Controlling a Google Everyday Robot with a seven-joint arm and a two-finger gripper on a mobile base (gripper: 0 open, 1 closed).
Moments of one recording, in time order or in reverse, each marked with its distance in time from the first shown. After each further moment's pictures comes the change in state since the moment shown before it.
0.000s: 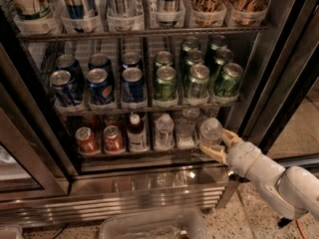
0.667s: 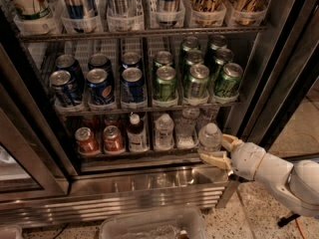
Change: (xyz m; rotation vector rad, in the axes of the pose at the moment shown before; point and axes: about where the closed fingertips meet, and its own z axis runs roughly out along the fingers) arm -0.013 0.027 -0.017 -0.164 0.066 0.009
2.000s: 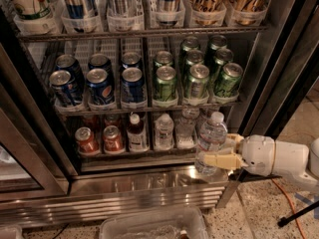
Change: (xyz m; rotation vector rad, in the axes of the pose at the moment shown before) arm -0.060 0.041 -0.027 -0.326 0.027 0.291
